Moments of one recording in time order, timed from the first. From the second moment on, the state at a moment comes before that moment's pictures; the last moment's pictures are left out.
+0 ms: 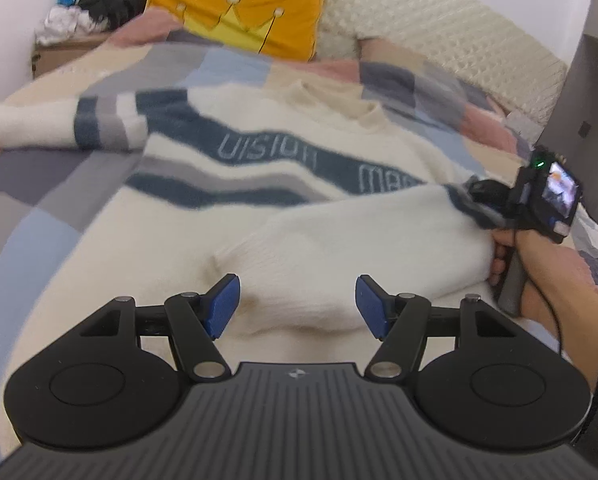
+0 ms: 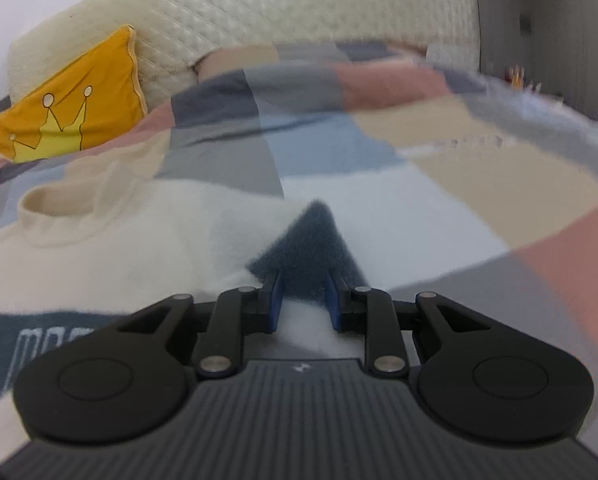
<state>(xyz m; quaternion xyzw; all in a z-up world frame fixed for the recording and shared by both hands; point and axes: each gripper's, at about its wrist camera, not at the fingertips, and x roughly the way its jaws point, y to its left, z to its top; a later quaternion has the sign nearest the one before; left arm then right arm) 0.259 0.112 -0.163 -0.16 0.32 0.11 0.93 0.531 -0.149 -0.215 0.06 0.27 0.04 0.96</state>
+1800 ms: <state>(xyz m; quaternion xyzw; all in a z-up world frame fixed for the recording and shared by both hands) 0.177 0.120 -0.106 -0.17 0.26 0.12 0.94 0.220 -0.134 -0.116 0.08 0.24 0.21 0.94</state>
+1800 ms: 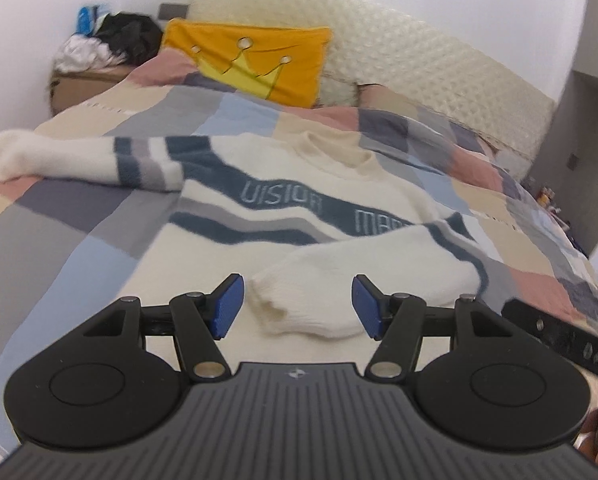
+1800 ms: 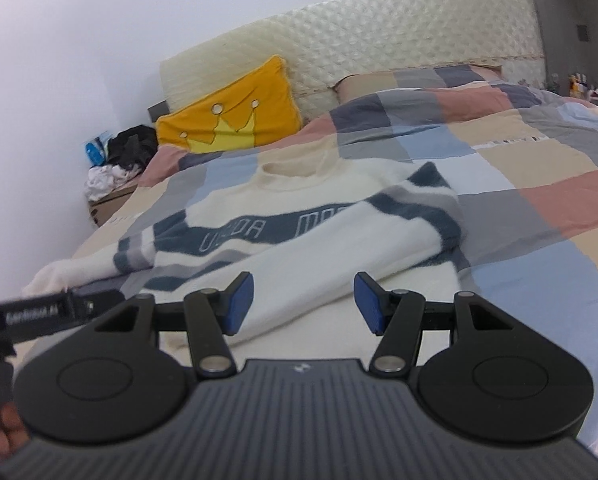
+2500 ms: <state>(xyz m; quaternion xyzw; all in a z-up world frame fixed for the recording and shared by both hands) 0.213 0.328 -0.117 -0.24 0.34 0.29 0.86 0.244 -0.104 -0.149 0.09 0.29 0.26 0.92</state>
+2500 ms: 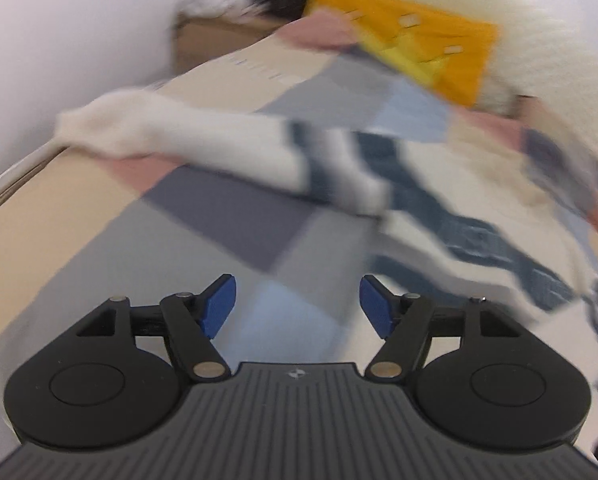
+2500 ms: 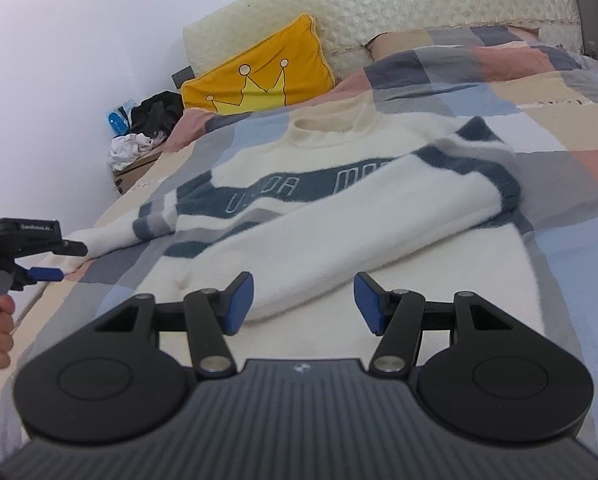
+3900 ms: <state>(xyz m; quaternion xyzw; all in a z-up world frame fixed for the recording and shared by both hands) 0.211 0.645 -0.201 -0.46 0.14 0.43 0.76 0.286 -0.036 -0.199 -0.01 0.32 0.19 0.93</state>
